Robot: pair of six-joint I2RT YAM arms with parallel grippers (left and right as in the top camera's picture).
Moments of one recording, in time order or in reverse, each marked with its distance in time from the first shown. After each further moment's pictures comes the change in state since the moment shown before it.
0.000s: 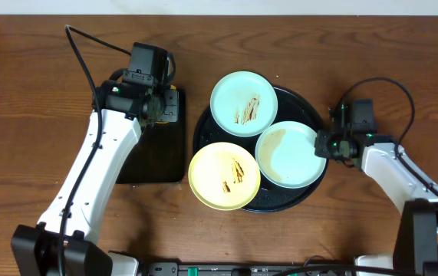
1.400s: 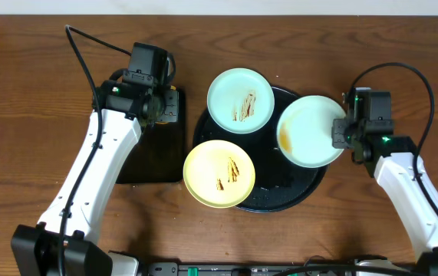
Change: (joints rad) left arm 0.000 0.000 0.000 -0.002 0.000 0.000; right arm 0.007 -0.224 0.069 -0.077 0.305 -0.201
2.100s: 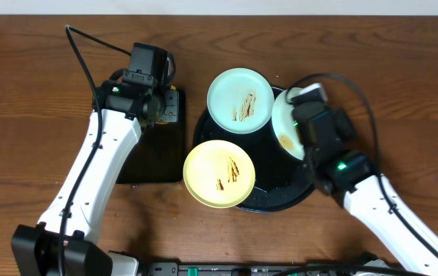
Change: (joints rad) left arm 0.000 0.000 0.000 0.000 0.000 0.000; right arm 0.467 -0.108 0.014 0.069 0.574 -0.248
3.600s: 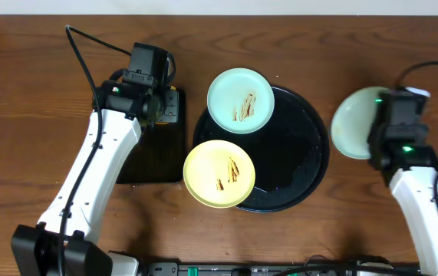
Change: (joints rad) left arm 0.000 0.000 0.000 -0.004 0.000 0.000; right arm -0.592 0.000 0.006 -0.149 -0.167 0.441
